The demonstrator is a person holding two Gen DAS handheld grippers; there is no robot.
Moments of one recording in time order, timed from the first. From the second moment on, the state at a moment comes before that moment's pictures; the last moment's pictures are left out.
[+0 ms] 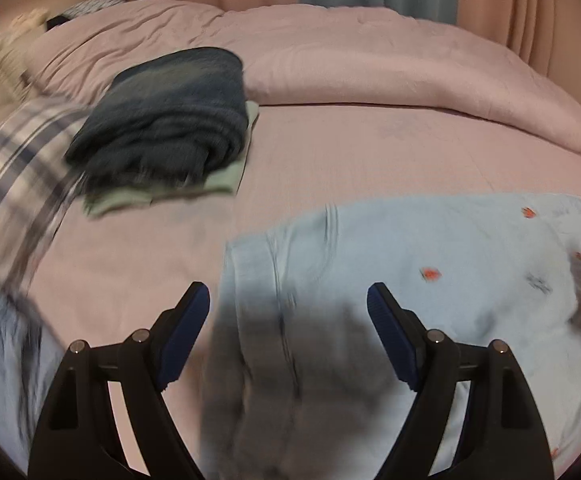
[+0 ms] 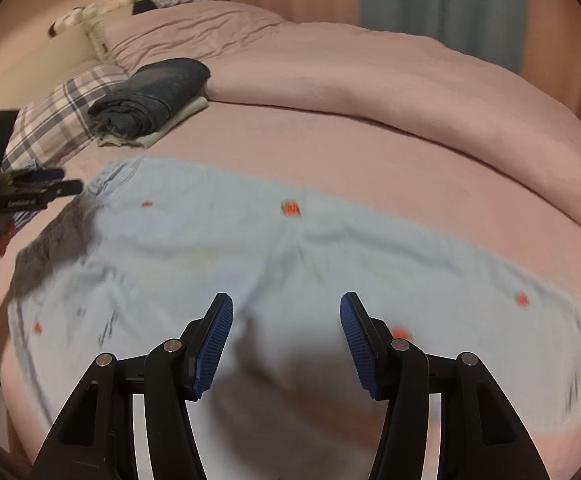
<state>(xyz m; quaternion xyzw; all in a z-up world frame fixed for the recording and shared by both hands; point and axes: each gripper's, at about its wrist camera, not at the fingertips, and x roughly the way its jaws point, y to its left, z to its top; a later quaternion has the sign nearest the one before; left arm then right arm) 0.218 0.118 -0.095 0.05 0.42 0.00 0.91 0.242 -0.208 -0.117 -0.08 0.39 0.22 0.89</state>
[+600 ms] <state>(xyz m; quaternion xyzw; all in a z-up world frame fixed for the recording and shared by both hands) 0.319 0.130 -0.147 0.07 0.55 -0.13 0.82 0.353 -0.168 -0.152 -0.14 0.49 0.27 0.82</state>
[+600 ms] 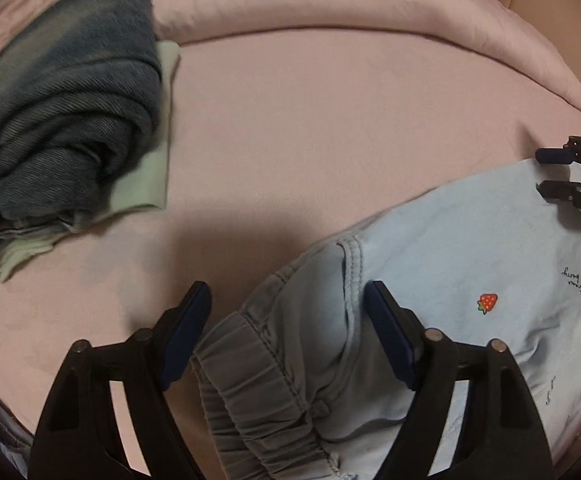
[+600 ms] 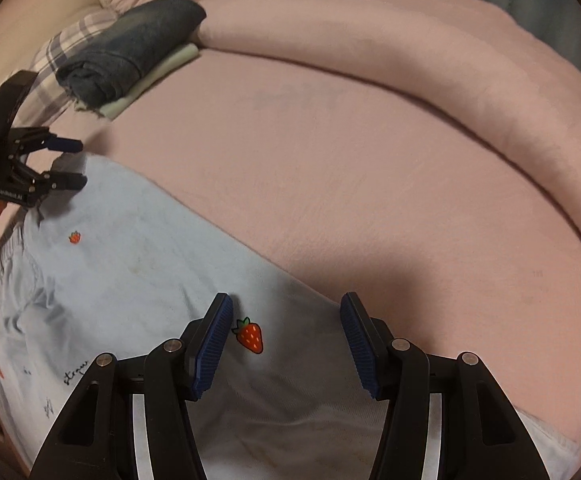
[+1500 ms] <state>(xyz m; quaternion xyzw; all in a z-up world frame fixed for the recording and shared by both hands) 0.272 0.119 -0.101 0.13 0.48 -0.15 0.86 0.322 -0.160 -0.126 -0.20 0.47 0.26 0.82</state>
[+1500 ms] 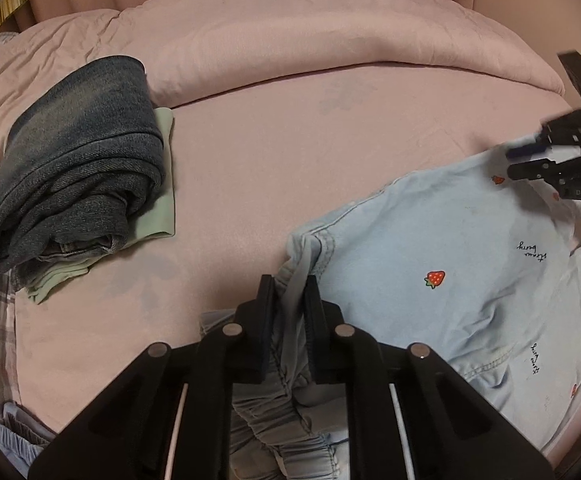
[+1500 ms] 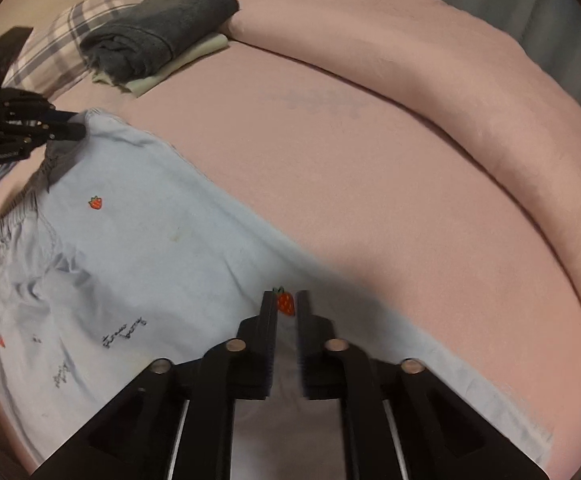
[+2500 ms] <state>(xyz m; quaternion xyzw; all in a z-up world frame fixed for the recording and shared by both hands) 0.210 0.130 -0.070 0.14 0.41 -0.13 0.89 0.243 -0.134 -0.079 -0.27 0.40 0.24 0.84</state>
